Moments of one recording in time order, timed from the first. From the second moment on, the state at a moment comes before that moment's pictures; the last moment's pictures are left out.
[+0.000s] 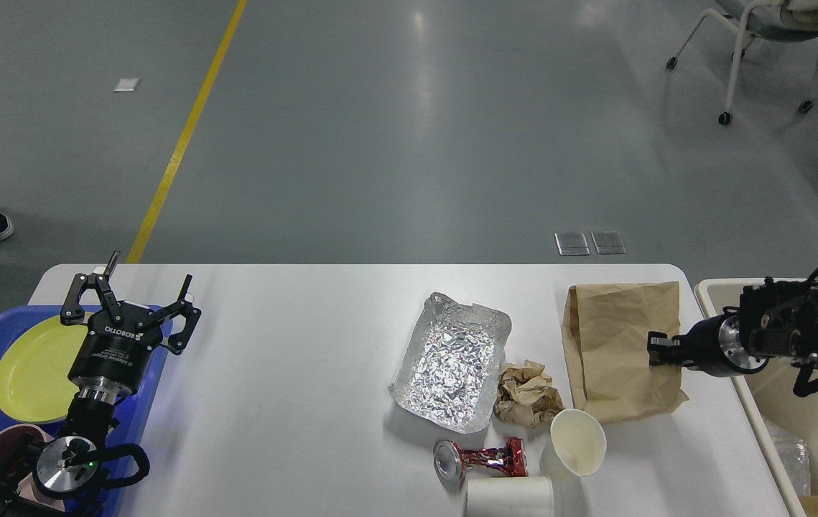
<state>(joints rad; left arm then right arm) -0.22 0.21 -1.33 -0.82 0.02 -0.66 -0.17 1.39 -0.40 -1.29 0.92 -0.16 0.27 0.28</state>
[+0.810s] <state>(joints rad) -0.22 0.21 -1.33 -0.82 0.02 -0.66 -0.17 2.29 -0.66 -1.61 1.58 -0.12 0.42 -0.18</state>
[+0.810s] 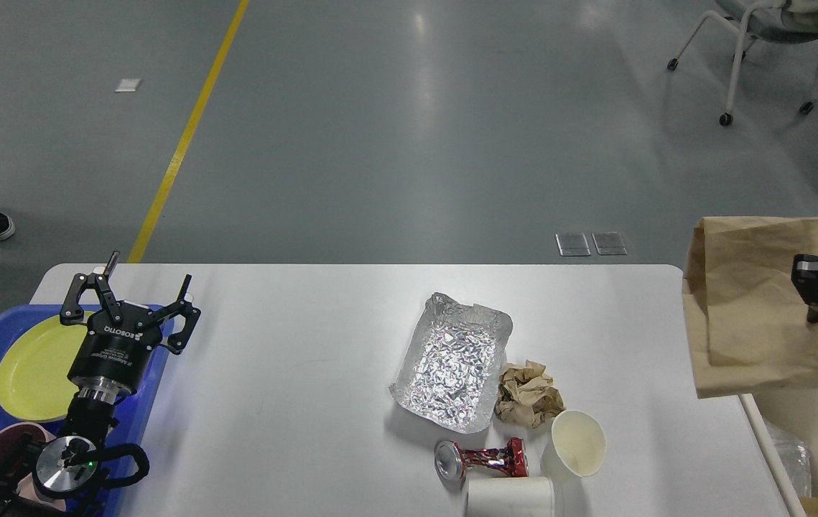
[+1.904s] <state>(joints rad) -0.22 0.21 -1.33 -0.82 0.02 -0.66 -0.17 0.61 -0.54 -0.64 0.23 -0.12 -0.10 -0.17</state>
